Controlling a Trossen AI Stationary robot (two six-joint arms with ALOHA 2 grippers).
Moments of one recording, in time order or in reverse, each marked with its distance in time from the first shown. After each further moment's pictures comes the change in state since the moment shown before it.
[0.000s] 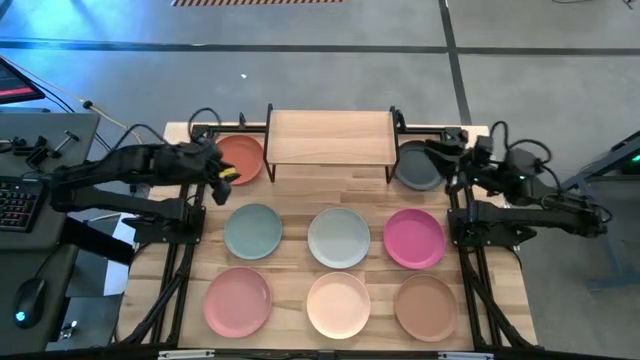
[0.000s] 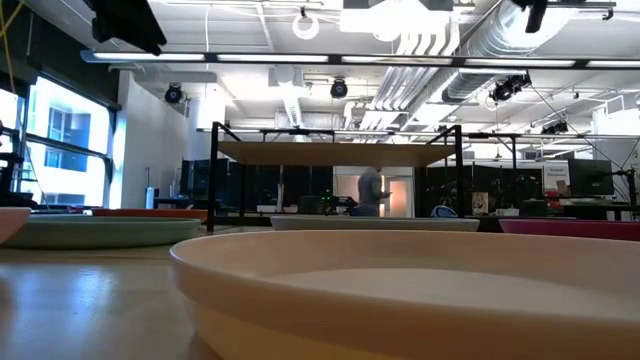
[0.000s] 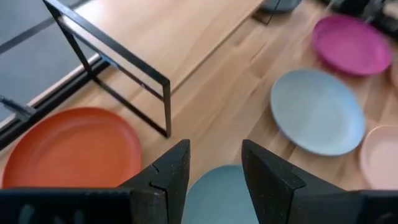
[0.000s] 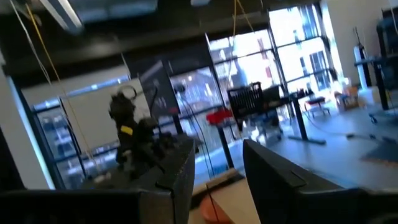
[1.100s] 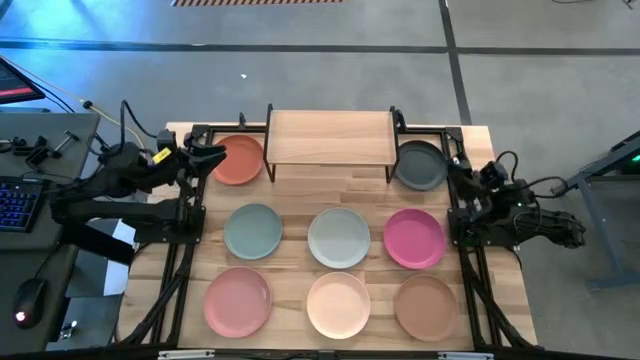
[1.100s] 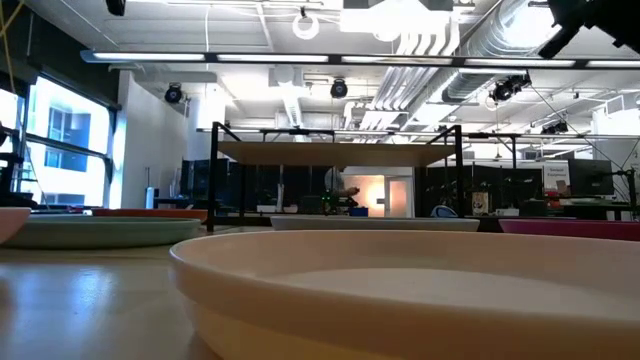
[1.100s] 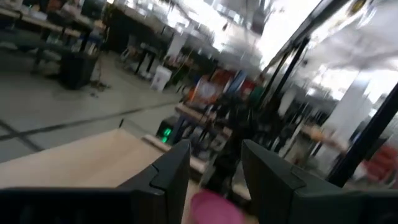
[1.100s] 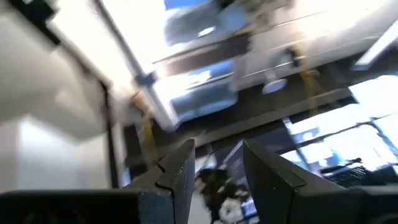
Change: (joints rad) left arm 0.000 -0.388 -0.275 0.789 0.095 0.049; right arm 0.000 -0.404 -0.529 0.673 -0.142 0.194
